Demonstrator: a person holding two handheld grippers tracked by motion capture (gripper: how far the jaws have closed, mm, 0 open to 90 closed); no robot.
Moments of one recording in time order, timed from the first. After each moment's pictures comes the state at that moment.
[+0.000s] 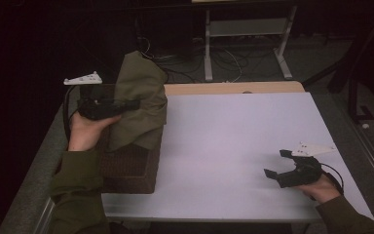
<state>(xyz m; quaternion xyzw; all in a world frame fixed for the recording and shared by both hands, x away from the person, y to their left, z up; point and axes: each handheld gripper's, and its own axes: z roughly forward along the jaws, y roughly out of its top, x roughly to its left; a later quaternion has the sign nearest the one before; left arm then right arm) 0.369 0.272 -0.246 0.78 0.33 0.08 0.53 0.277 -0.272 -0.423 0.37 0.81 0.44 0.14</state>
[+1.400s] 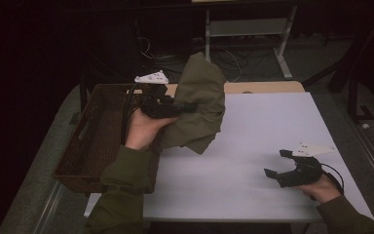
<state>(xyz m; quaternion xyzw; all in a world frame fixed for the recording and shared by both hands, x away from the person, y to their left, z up) 0.379 0.136 -0.260 0.81 0.24 0.03 0.53 0.276 -0.273 -0.423 0.37 0.80 0.44 0.14</state>
